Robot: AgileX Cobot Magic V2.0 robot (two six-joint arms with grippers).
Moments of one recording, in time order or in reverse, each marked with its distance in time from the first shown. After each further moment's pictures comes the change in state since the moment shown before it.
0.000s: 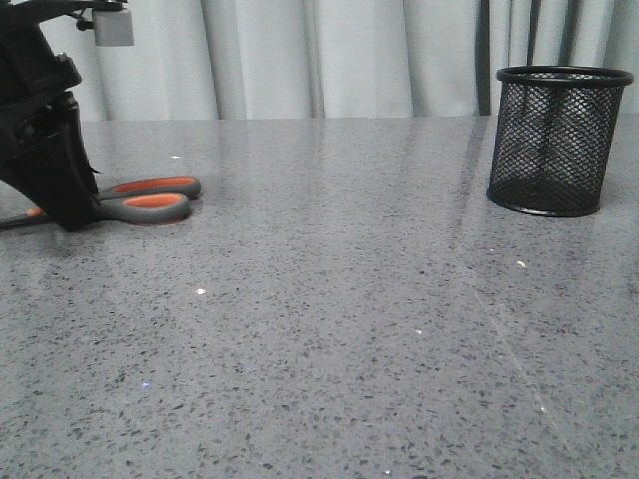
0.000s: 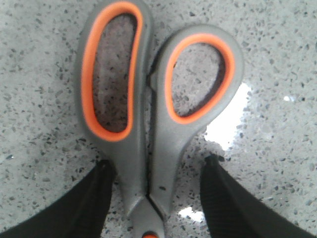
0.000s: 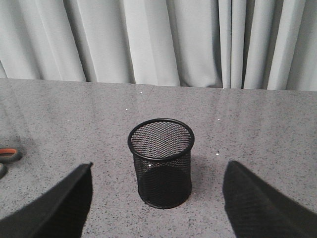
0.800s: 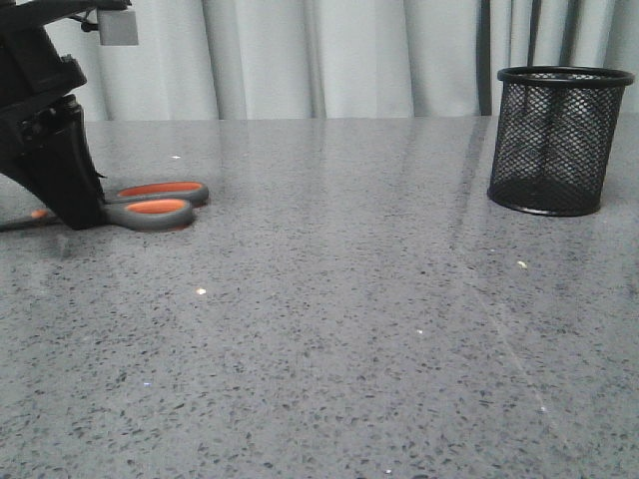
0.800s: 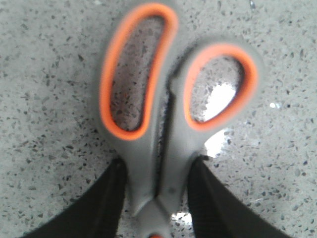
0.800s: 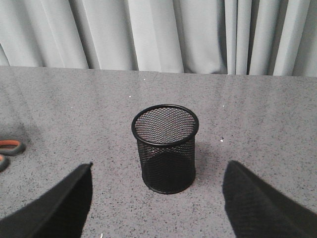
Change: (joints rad) left arm 0.000 0.011 -0.009 -0.021 0.022 0.000; right arm 0.000 0.000 0.000 0.010 0.046 0.000
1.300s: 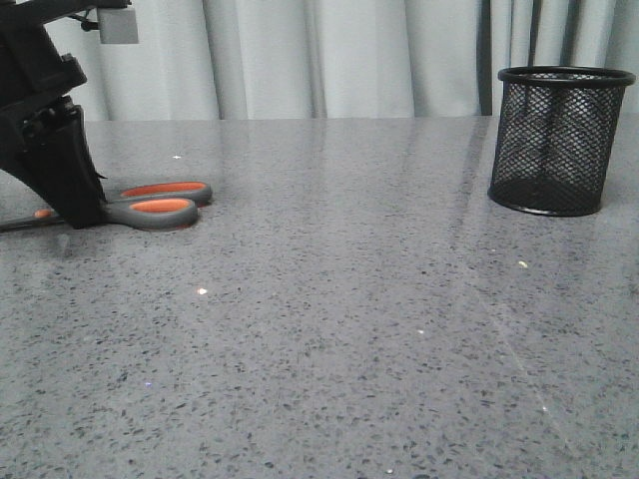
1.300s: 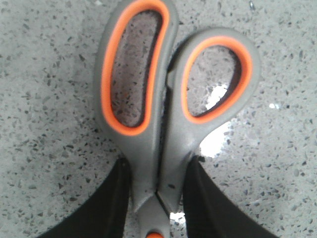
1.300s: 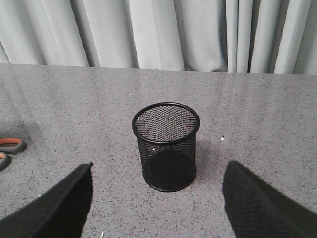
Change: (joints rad) left arm 0.000 0.000 0.000 -0.012 0.001 0.000; right arm 0.000 0.000 0.000 0.000 0.006 0.000
